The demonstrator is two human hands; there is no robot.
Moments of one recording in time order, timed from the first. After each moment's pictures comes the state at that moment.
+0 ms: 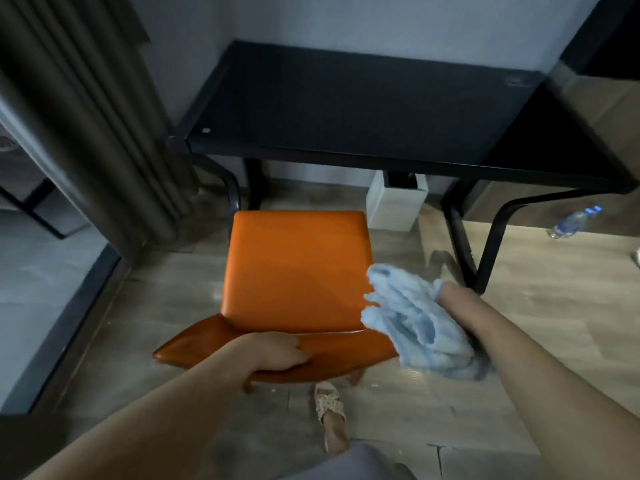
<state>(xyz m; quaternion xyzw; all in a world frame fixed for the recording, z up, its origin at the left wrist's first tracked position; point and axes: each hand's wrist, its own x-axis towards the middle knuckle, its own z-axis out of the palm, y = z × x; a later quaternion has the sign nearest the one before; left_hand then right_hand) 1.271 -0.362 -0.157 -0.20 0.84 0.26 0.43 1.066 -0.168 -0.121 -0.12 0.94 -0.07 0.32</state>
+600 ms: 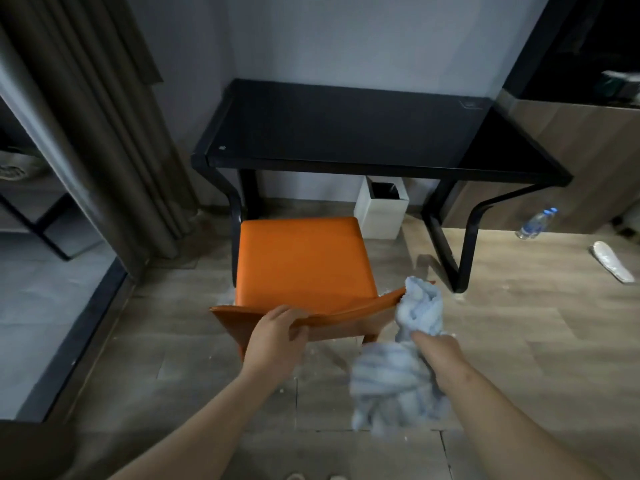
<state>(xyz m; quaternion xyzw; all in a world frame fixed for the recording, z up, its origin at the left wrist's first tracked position) 1.393 -0.316 -0.137 -0.29 0.88 0.35 -0.10 1.244 -0.112 -0.139 0.15 0.85 -0.44 0.26</state>
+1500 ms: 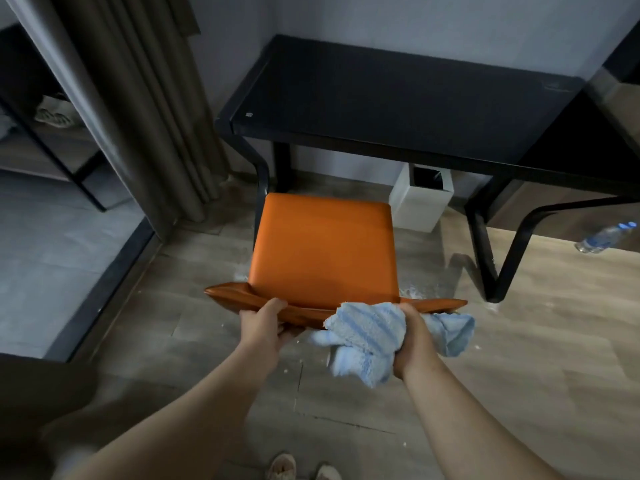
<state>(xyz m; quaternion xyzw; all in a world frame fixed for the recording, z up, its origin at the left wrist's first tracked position) 1.339 -0.341 -0.167 -0.55 0.27 0.76 -0.21 1.201 -0.198 -0.175 0.23 0.49 -0.70 0.46</state>
